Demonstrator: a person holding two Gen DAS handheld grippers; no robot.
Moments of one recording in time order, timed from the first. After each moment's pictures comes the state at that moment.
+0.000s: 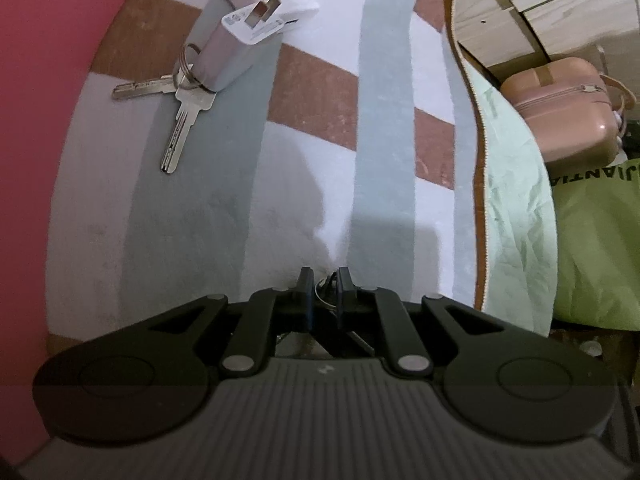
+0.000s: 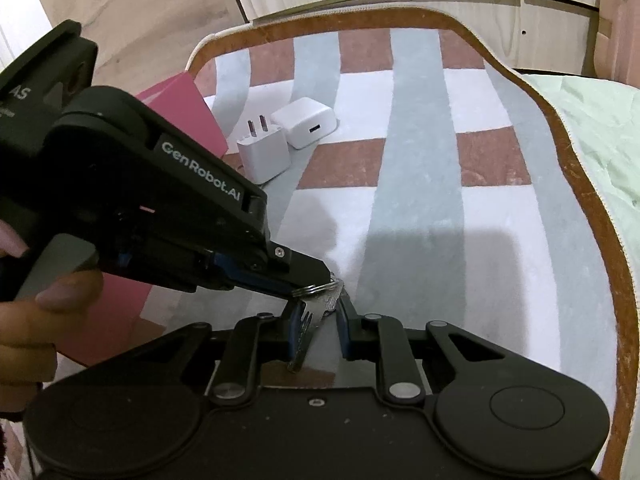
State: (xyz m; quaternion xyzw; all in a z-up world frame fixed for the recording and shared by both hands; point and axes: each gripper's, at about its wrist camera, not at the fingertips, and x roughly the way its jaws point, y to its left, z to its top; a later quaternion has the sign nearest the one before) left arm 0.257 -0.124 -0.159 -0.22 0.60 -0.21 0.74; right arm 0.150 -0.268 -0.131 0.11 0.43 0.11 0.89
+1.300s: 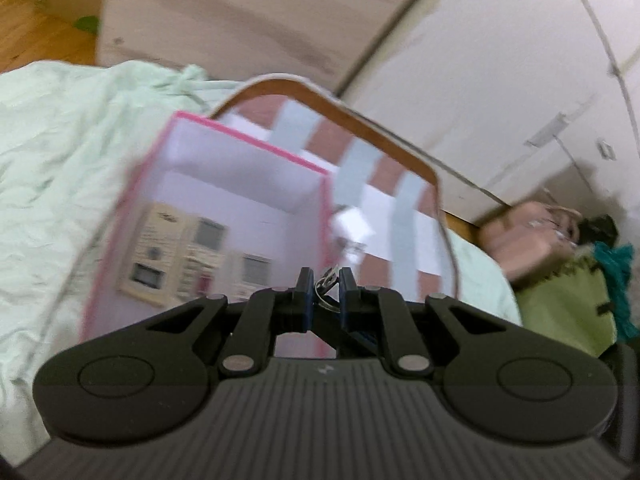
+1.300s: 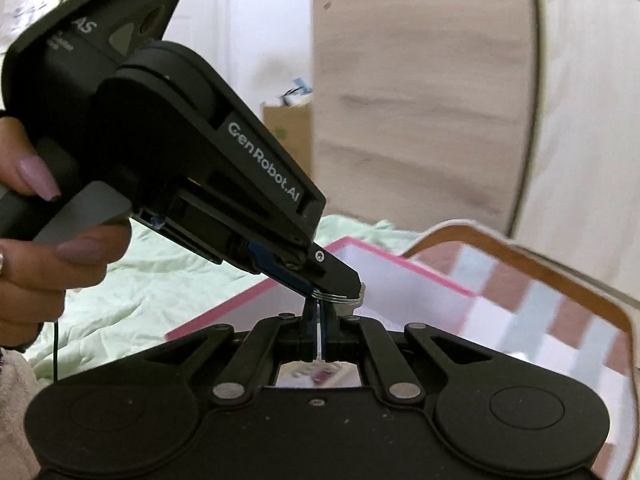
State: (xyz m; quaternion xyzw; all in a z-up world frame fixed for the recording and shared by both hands) left arm 0.185 0.083 0.031 -0.23 0.43 -0.12 0.86; right arm 0.155 -0.083 0.026 -0.08 0.26 0.34 0.90
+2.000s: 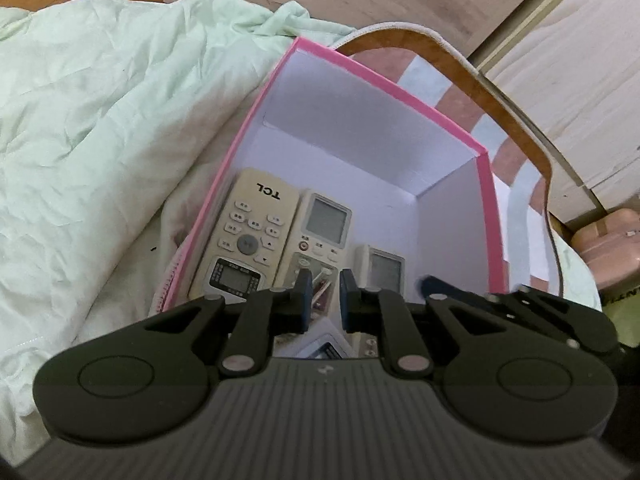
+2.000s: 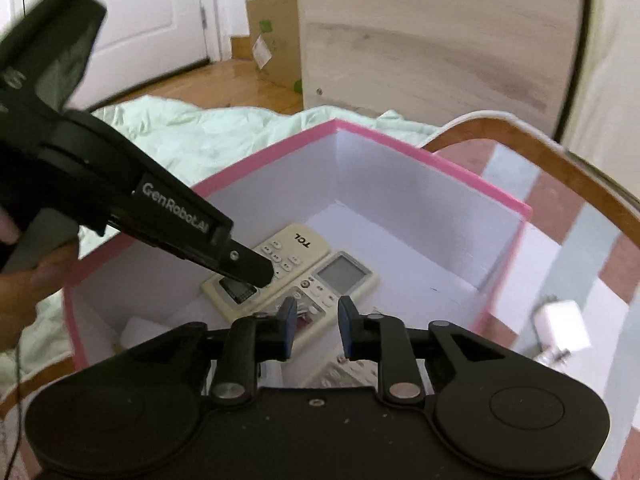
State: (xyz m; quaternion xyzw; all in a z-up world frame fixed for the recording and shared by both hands) left arm 0.237 0.125 -0.080 -0.22 0.49 -0.05 0.85; right arm 0.227 -0.064 -0.056 -0.11 0.37 0.33 0.86
